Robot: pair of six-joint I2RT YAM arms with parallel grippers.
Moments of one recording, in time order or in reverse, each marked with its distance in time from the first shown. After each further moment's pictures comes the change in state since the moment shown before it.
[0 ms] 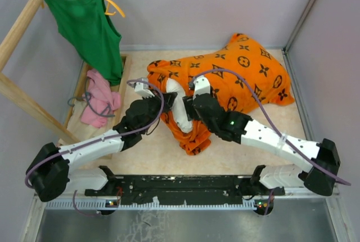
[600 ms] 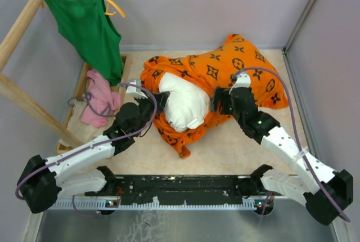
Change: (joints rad) left arm -0.002 -0.162 -0.036 -0.069 0.001 0.117; right arm -0.458 -0.204 -0.212 -0.015 -0.232 0.204
